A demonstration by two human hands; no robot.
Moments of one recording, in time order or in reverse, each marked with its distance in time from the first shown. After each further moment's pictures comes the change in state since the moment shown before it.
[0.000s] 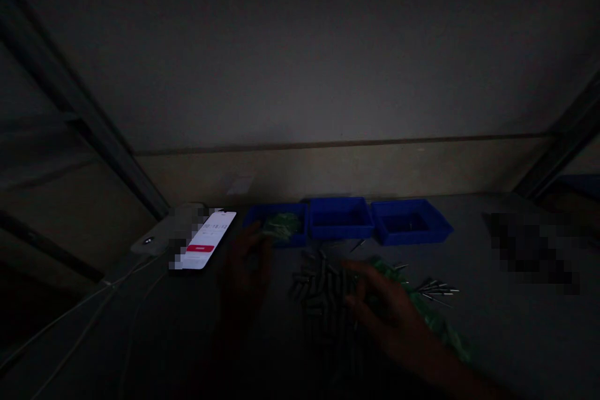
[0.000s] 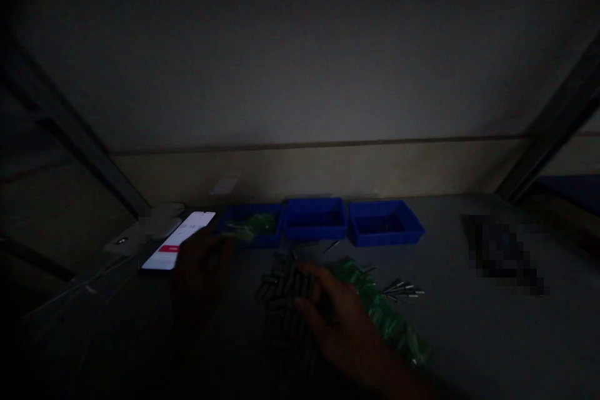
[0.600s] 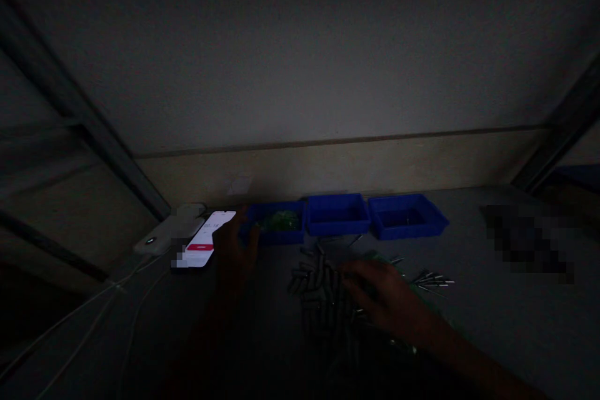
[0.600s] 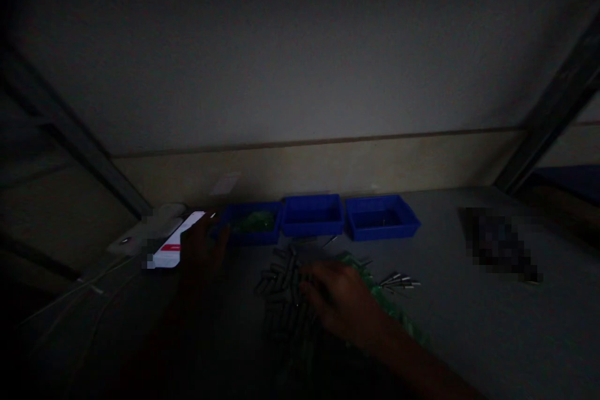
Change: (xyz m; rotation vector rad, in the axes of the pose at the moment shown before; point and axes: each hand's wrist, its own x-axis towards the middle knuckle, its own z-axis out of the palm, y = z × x) left_hand 0.019 -0.058 0.013 0.195 -0.152 0.015; right_hand 0.014 0.021 -0.011 -0.226 -0.107 -0.202
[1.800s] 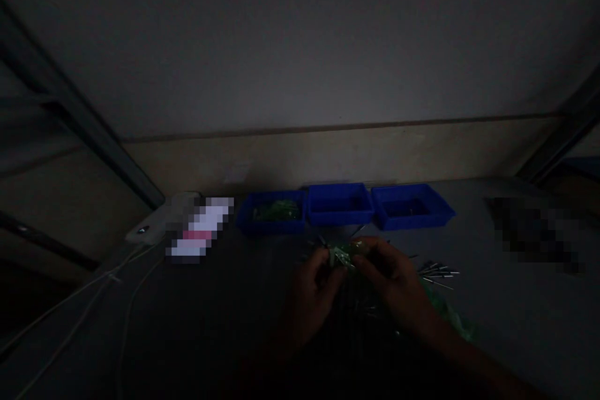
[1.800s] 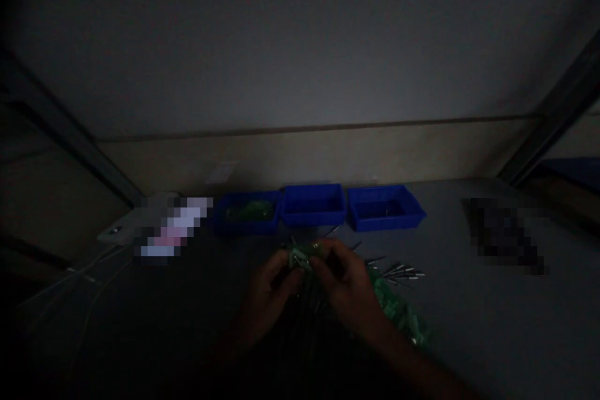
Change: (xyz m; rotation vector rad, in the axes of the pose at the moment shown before) left_hand -0.066 0.121 0.000 -0.729 -0.705 -0.323; right_hand 0.003 -0.008 0.015 0.596 0.304 0.315
